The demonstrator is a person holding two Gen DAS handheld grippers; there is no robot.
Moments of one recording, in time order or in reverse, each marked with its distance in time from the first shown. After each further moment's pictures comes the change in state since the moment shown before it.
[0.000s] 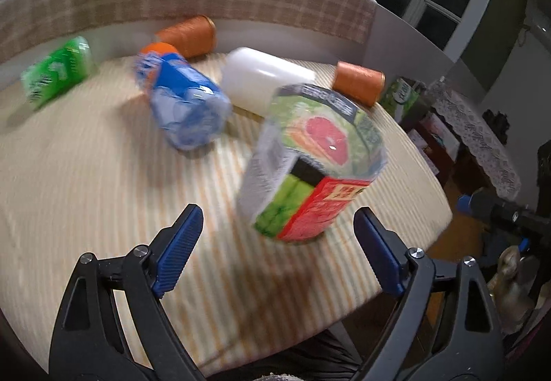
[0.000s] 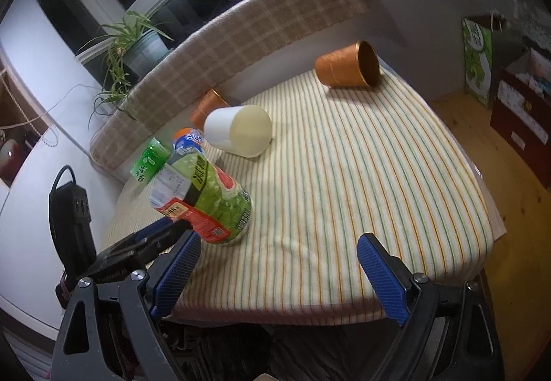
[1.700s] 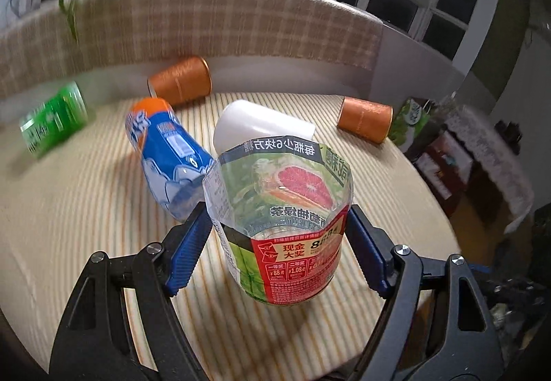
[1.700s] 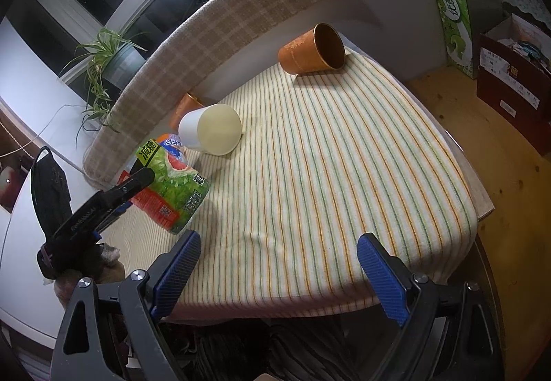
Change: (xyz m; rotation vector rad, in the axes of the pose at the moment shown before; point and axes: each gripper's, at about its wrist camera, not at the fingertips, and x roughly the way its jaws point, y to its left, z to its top) left arm 0.018 -0.023 0.046 0.048 -0.060 0.055; right arm 0.001 -0.047 -0.007 0.134 0.056 0.002
